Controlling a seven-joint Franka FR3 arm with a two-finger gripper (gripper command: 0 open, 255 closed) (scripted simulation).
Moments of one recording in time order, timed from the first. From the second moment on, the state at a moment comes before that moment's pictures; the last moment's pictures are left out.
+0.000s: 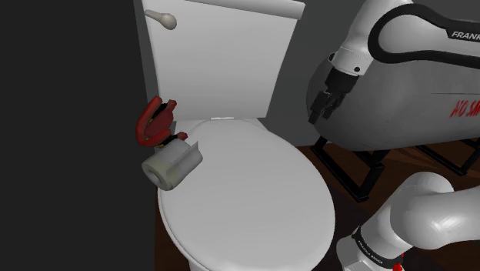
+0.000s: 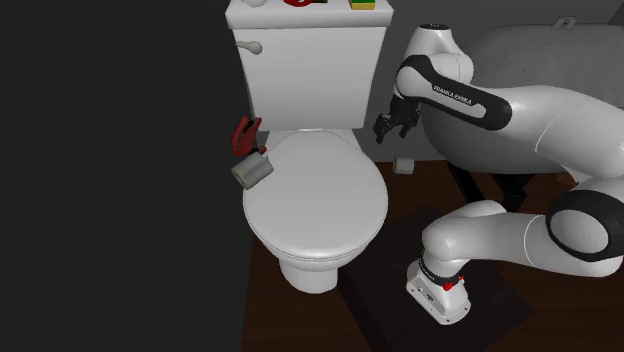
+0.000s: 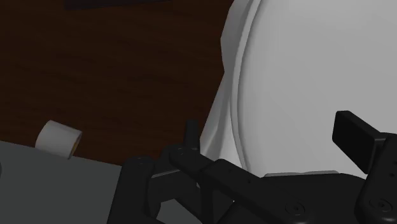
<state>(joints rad) -0.01 -0.75 0.00 -2.41 0.09 1.70 0.01</state>
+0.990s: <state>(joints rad) -0.06 -0.79 0.44 -2.32 0.27 1.65 0.73</state>
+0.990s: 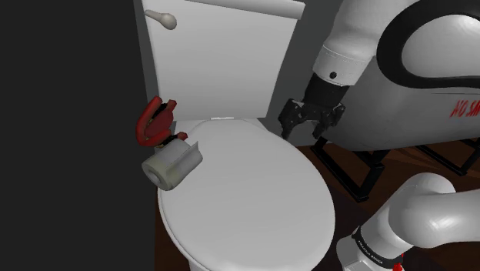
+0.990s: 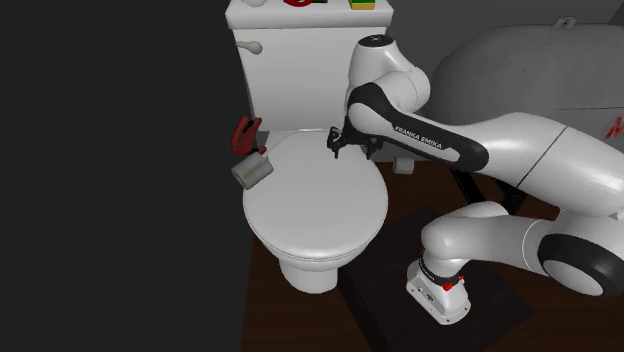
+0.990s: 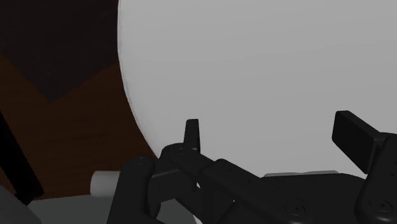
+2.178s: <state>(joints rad) -1.04 -0.24 1.77 -1.58 0.07 1.56 1.83</state>
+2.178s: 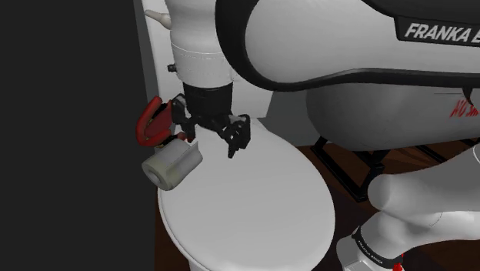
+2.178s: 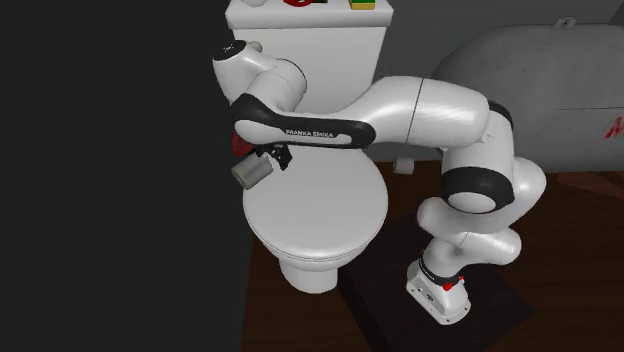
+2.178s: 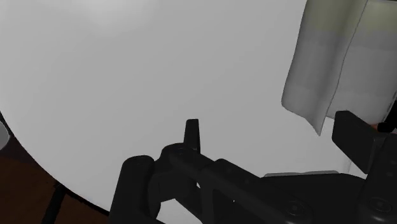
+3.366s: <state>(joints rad) -1.41 -0.55 1.95 -1.37 0.32 1.51 1.86</state>
